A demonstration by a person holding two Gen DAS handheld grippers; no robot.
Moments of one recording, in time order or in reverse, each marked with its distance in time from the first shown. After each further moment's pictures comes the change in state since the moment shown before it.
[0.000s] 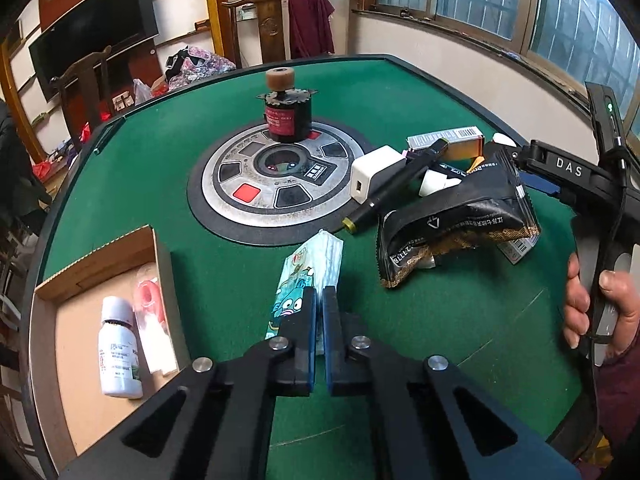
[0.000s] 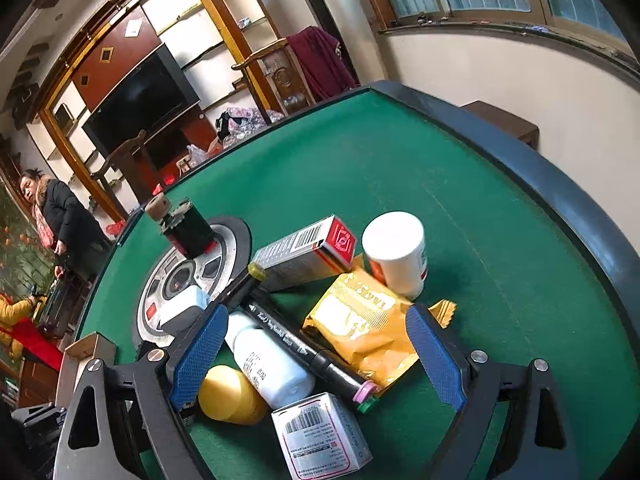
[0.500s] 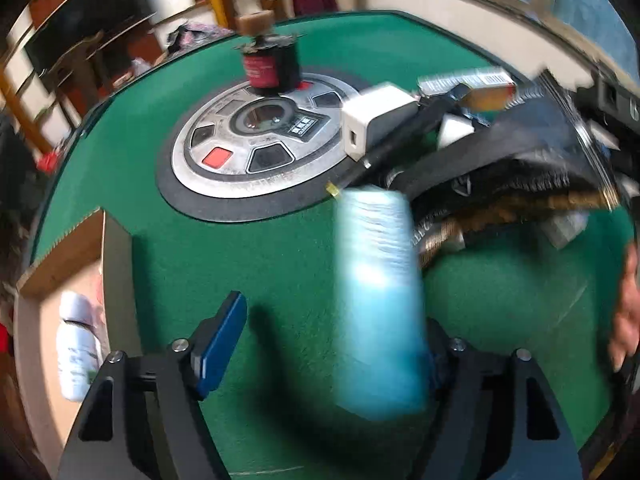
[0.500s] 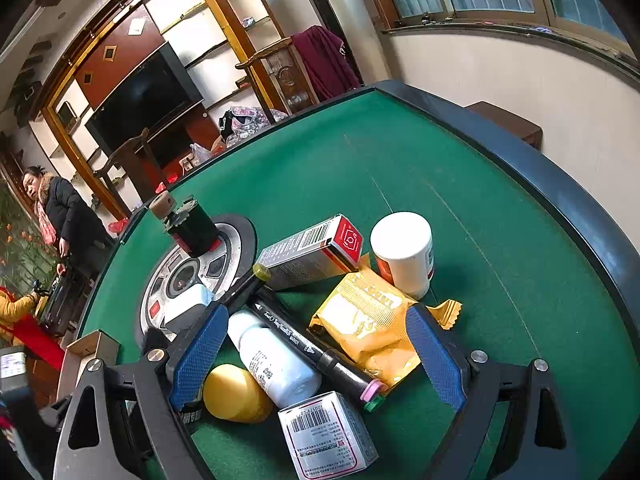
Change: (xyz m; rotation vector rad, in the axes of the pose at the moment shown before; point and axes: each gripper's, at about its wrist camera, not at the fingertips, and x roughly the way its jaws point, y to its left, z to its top) left arm 0.055 -0.021 -0.001 -0.012 0.133 0.068; right arm -0.001 0.003 -0.001 -0.012 -0.005 0.000
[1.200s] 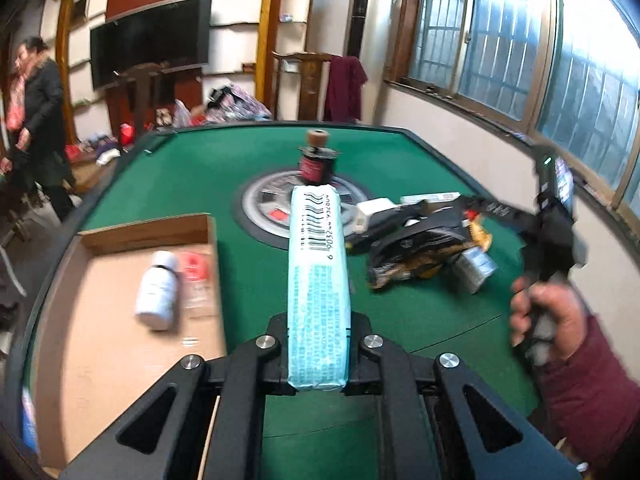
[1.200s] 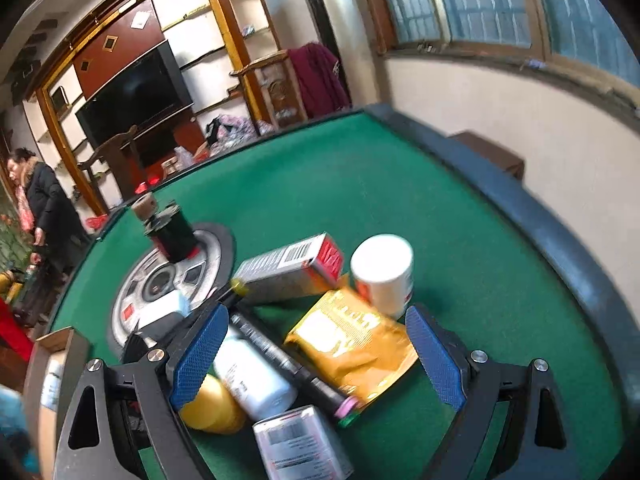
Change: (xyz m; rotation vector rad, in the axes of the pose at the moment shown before) left arm -0.151 0.041 -0.081 -0.172 -0.380 -0.048; right arm -0.007 0.008 0.001 -0.085 -0.086 -0.126
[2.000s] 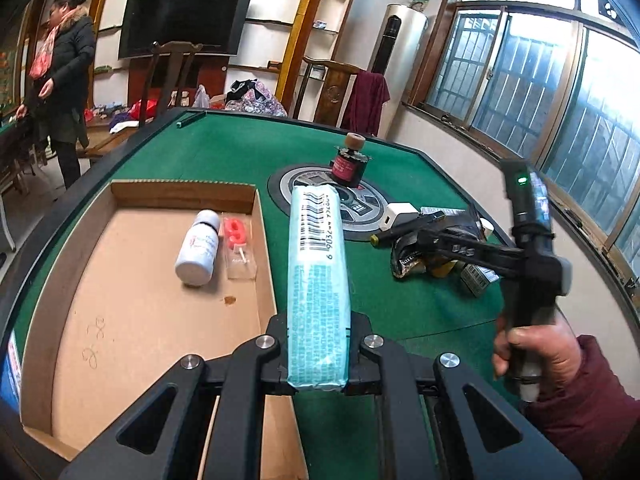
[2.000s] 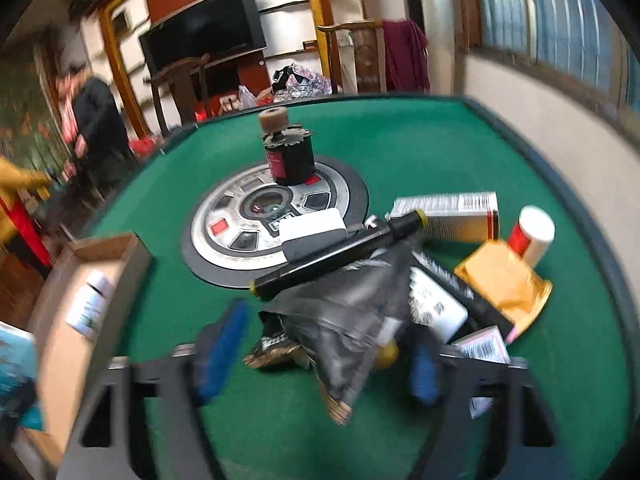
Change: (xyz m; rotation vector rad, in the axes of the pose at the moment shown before) left arm -0.016 0.051 -0.040 -0.182 -0.036 -0.060; right arm -0.011 0.115 -0.044 -0.280 0.145 0.102
